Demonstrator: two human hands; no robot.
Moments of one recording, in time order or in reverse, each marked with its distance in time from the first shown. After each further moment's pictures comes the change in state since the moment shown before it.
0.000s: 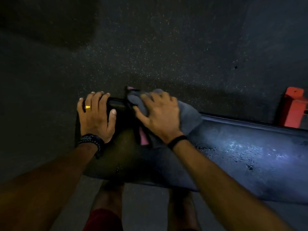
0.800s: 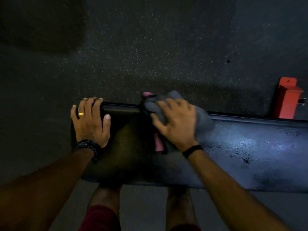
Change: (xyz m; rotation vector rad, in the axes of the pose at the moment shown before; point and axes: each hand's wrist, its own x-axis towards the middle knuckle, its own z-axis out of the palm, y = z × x) left_hand 0.000 0.000 -0.001 -0.018 0.000 0.001; right_hand -0.041 0.042 -0.011 -0.021 0.123 0.112
